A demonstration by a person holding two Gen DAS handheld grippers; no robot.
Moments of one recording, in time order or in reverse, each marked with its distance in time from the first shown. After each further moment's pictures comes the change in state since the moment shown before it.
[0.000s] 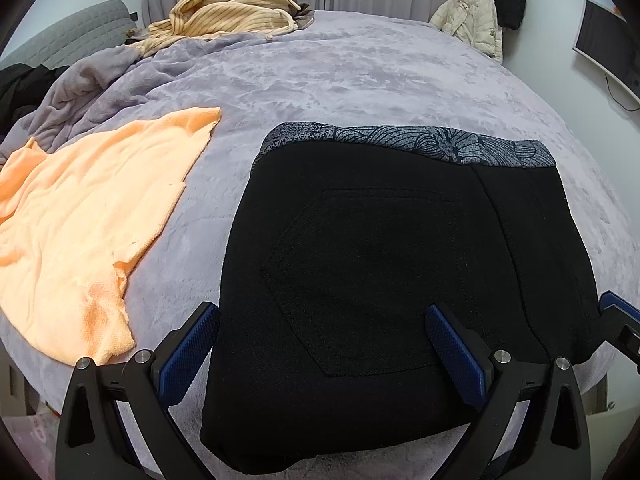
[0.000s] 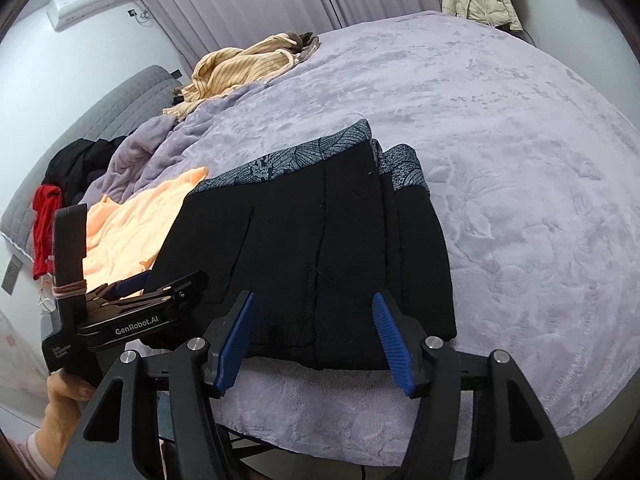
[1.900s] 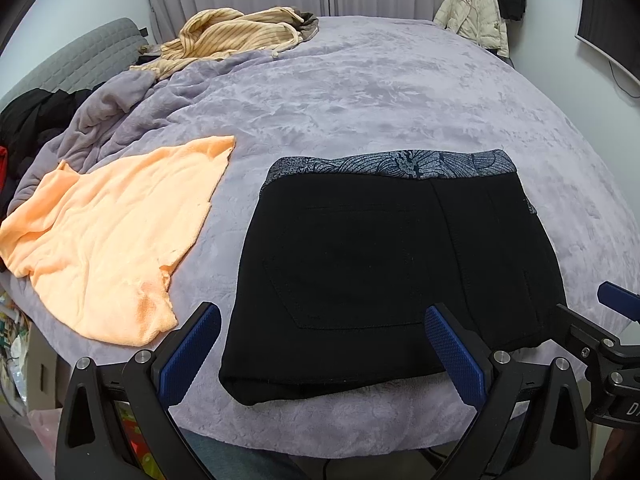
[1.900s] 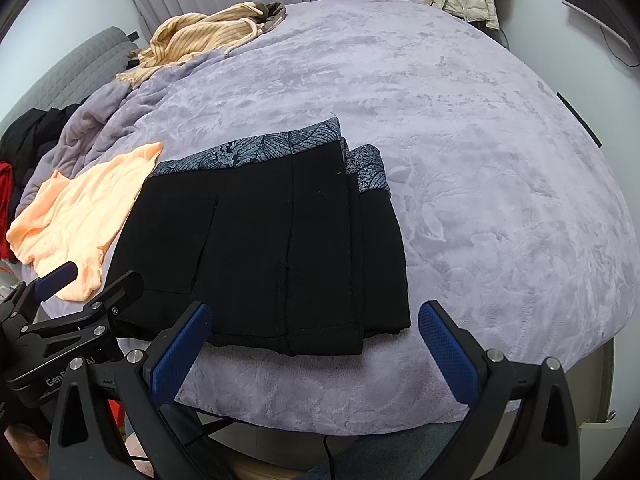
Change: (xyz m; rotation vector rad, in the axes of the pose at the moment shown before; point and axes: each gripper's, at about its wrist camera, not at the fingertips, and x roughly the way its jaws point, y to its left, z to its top) left arm -0.055 -0.031 0.007 0.032 -0.001 0.092; right arm -0.010 0.022 0.022 -0.032 0.130 -0.230
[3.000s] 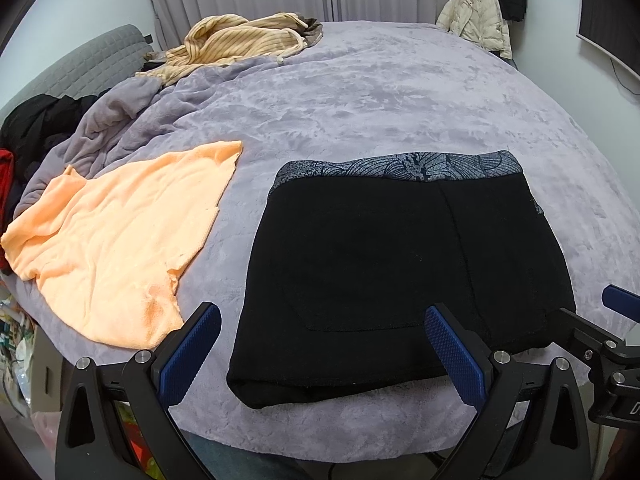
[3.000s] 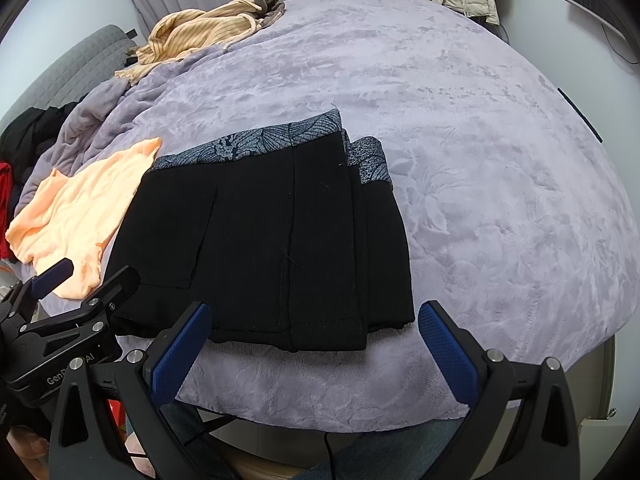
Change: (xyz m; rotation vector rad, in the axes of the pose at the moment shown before) left arm -0.003 0.002 -0.003 0.009 -0.033 0.026; right arm 0.007 0.000 -0.003 -0.002 0.017 0.001
